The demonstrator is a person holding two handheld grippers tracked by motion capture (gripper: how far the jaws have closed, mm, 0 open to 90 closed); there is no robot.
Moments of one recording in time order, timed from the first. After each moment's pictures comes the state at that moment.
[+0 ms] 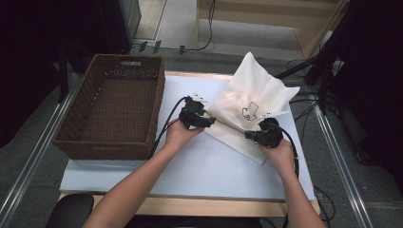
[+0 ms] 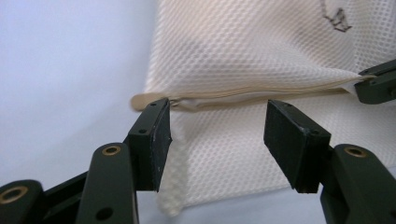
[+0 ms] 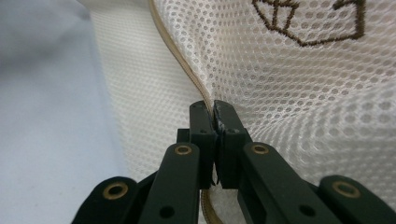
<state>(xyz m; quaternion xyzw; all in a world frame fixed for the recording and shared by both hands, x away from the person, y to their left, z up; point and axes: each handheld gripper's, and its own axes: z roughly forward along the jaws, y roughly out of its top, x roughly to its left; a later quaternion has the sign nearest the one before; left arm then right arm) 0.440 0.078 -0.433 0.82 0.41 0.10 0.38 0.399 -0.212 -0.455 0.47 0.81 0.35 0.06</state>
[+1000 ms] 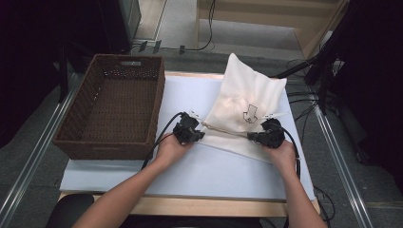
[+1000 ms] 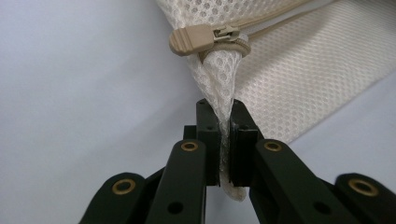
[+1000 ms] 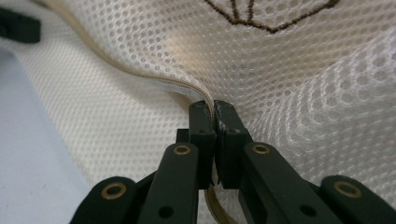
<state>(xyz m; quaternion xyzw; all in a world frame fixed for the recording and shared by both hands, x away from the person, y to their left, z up) 0.393 0.093 -0.457 0.86 0.38 0.06 0.33 0.404 -0.221 -0.465 0.49 0.80 0.34 0.05</state>
